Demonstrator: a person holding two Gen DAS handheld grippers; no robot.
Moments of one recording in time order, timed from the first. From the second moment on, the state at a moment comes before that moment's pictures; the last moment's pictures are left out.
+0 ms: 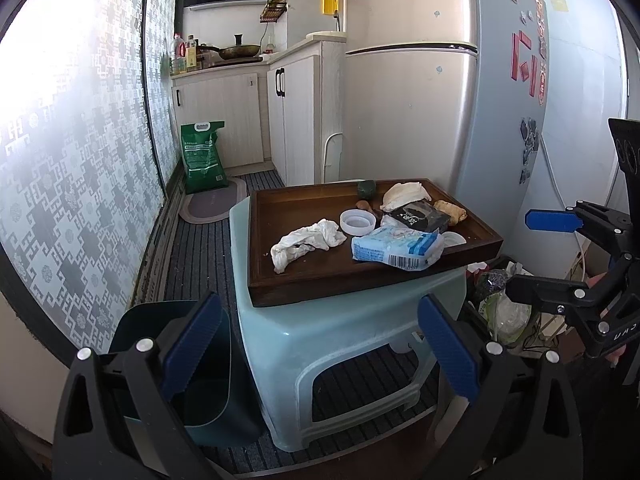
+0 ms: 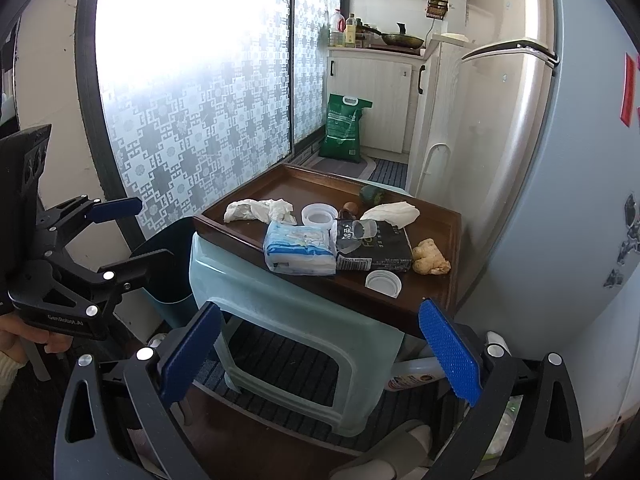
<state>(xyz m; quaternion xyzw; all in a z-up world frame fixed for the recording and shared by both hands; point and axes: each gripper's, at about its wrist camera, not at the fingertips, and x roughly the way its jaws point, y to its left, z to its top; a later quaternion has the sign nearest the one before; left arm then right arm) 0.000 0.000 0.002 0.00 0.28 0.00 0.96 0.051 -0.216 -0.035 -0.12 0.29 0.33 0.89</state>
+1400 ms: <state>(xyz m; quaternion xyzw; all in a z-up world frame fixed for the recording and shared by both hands) 0.000 0.001 0.005 0.00 0.28 0.00 0.96 0.051 -0.217 -0.032 -0.12 0.28 0.33 0.89</state>
